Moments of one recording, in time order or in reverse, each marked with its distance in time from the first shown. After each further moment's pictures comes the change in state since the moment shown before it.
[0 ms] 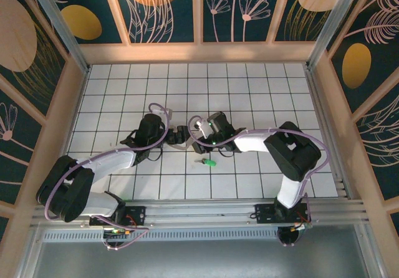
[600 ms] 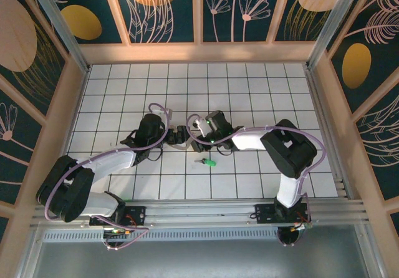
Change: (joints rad) left arm 0.000 0.000 0.000 0.000 0.000 0.000; right arm -0.010 0.042 0.037 0.000 -0.007 -0.003
